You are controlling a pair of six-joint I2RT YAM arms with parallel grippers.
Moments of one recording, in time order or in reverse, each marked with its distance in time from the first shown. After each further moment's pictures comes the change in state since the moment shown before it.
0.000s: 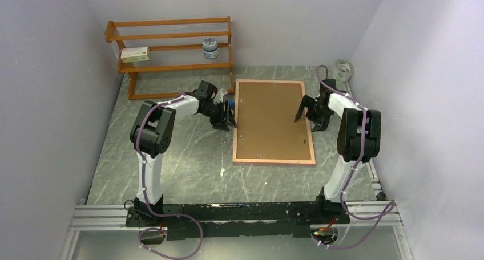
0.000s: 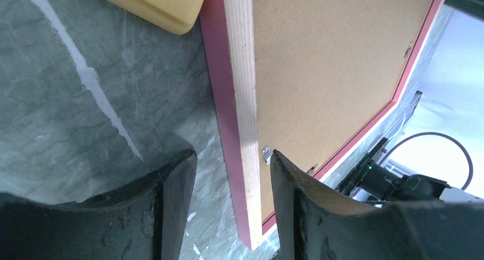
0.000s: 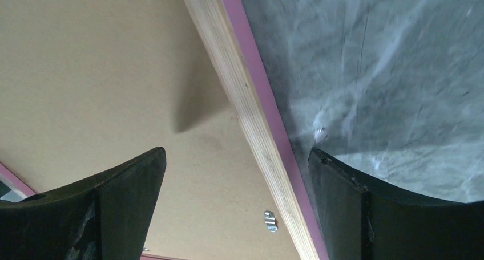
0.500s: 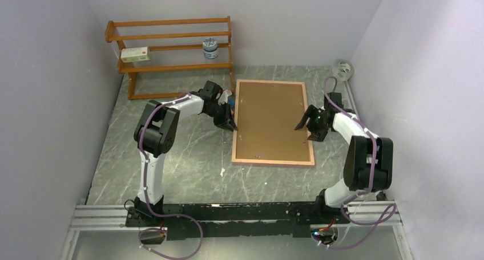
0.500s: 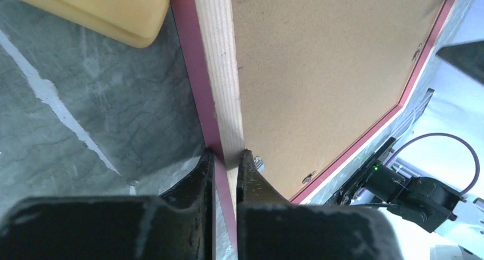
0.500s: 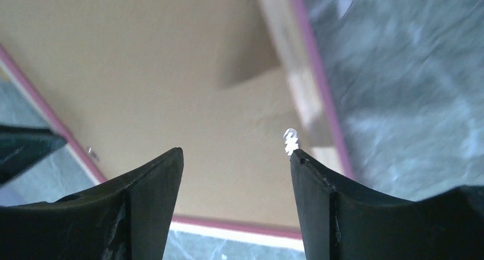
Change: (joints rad) left arm -0.038 0.039 0.050 -0.039 -0.019 0.000; right arm 0.001 -0.326 -0.349 0.132 -0.052 0.142
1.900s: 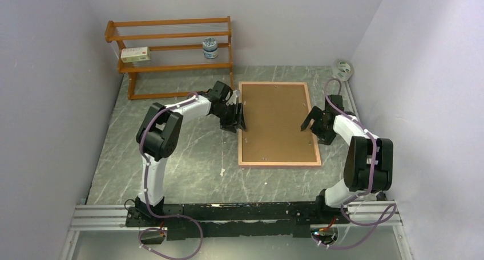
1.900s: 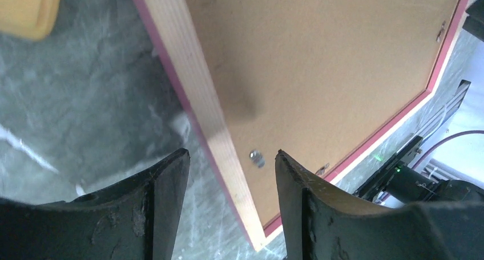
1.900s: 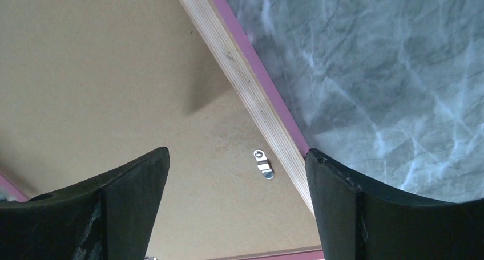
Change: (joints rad) left arm -0.092 -0.066 0.014 -0.040 -0.115 0.014; right arm -0.001 -0.028 -0.051 0.032 0.204 0.031
